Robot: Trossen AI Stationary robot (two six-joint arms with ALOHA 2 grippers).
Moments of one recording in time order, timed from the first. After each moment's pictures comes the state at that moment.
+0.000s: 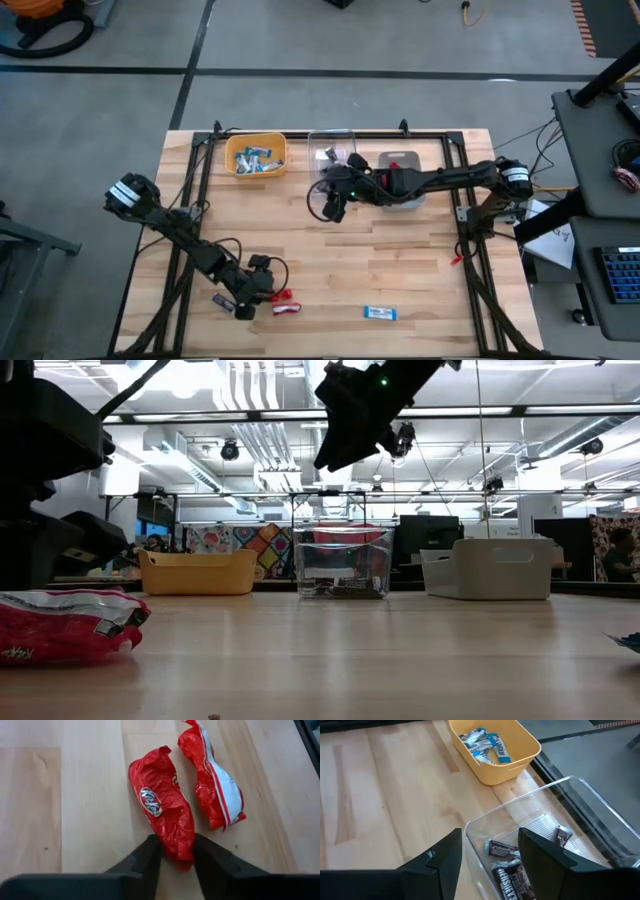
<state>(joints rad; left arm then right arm) -0.67 1.59 0.55 0.16 -0.13 -0.54 -0.05 1.68 1.32 -0.35 0.39 0.16</state>
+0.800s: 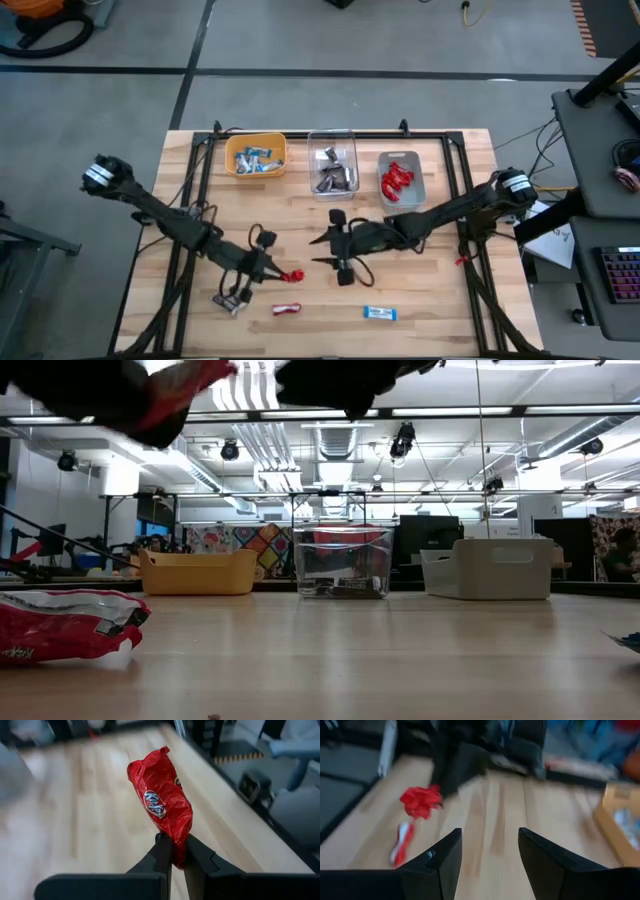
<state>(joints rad) -0.54 1.24 0.55 0.23 -0.20 -0.08 0.25 1.69 1.12 0.17 0.16 -0.07</state>
